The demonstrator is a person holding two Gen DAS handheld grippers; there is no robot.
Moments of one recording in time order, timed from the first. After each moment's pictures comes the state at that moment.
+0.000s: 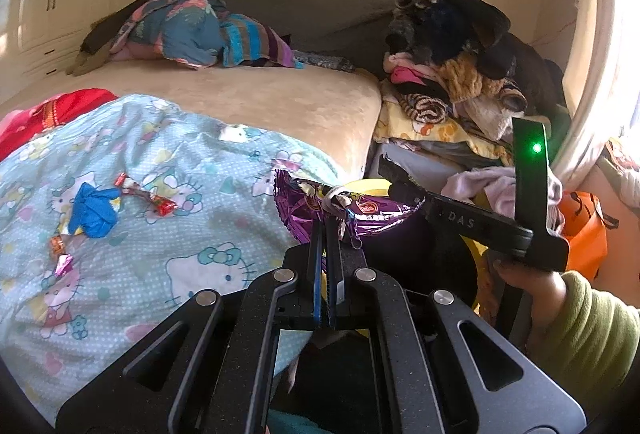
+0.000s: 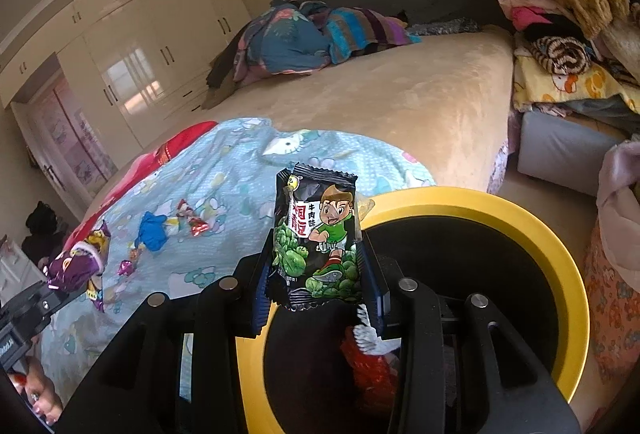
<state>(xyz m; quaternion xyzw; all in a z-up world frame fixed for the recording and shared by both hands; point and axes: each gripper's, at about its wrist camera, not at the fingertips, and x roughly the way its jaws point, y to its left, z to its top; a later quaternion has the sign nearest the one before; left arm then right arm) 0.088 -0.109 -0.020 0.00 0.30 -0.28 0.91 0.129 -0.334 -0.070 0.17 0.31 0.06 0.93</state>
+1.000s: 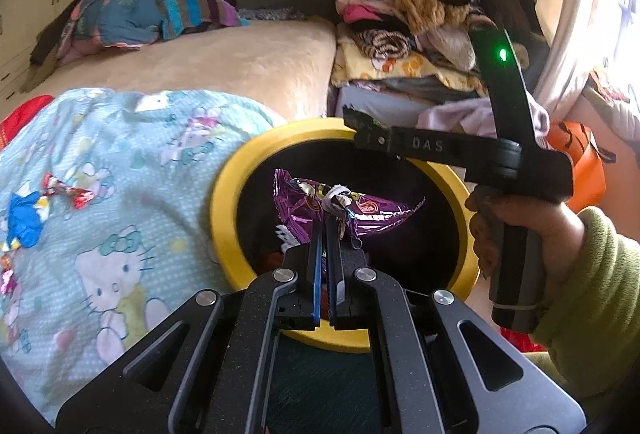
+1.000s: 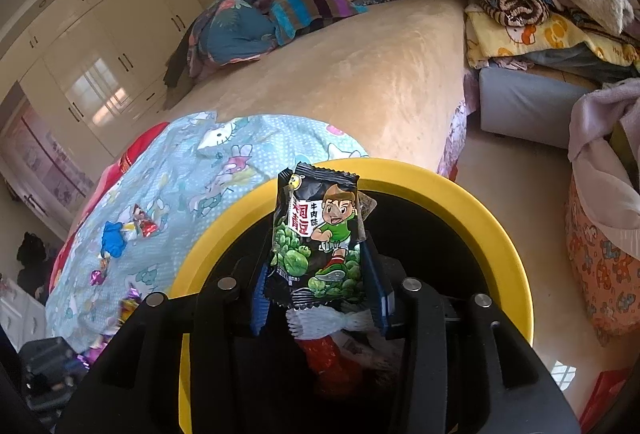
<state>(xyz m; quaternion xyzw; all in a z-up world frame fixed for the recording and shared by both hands) 0.087 -0.204 -0.068 0.08 0.36 -0.34 0.86 0.128 -0.398 -0.099 0.21 0.35 0.01 0.91</state>
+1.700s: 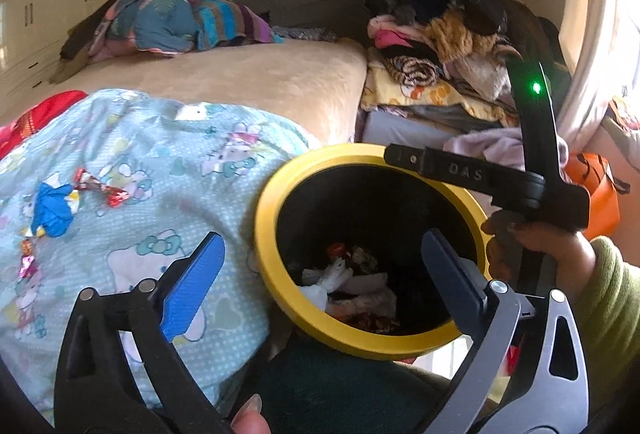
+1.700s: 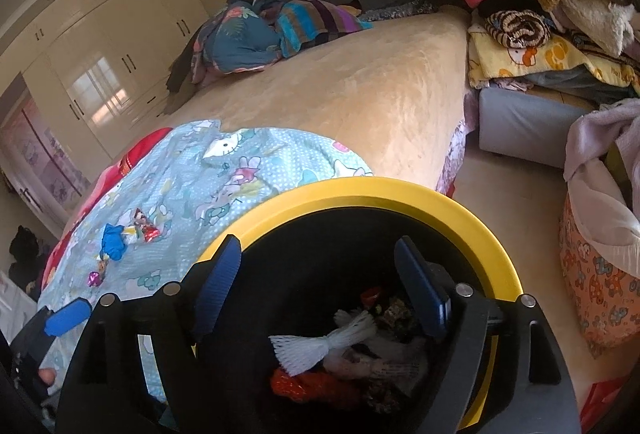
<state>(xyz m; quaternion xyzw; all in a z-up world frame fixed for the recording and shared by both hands) 0.087 -0.175 -0.049 0.05 0.33 -0.28 0.90 0.125 -0.383 -0.083 0.19 0.33 0.00 0.93</state>
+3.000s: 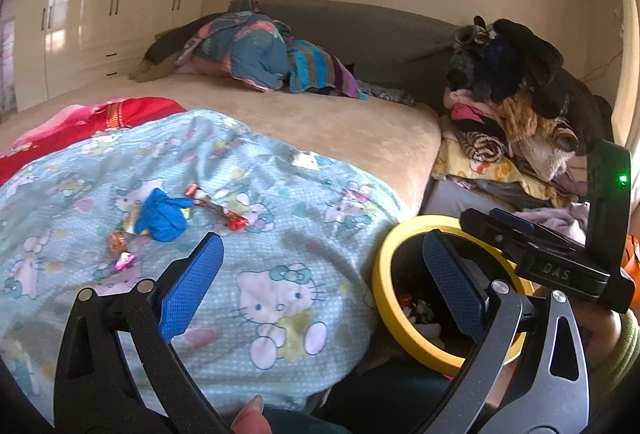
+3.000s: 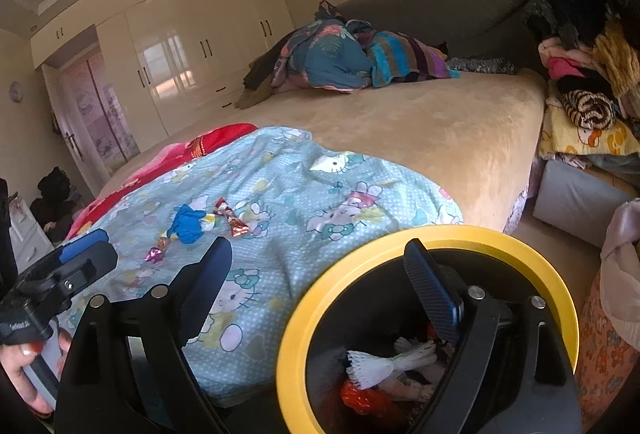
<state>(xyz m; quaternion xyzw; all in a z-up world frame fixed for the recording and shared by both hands) 0.086 -0.070 -0.007 -0.03 0.26 -0.16 0.95 0.111 -0.289 -0.028 0.10 0.26 0.11 0.95</state>
